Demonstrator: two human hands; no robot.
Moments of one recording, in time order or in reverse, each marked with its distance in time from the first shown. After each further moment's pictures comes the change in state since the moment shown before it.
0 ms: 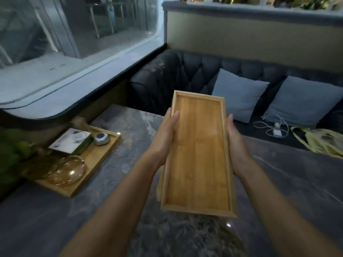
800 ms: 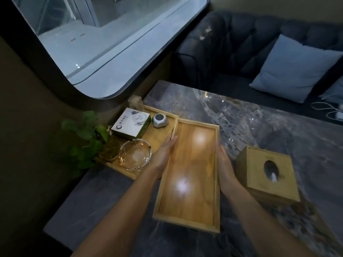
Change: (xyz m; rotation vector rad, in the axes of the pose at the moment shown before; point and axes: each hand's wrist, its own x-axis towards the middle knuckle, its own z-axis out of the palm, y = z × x) left_hand -0.037 -0.096 -0.249 -0.081 0.158 -0.421; right_hand 0.008 0.158 0.220 0.150 0.044 0.263
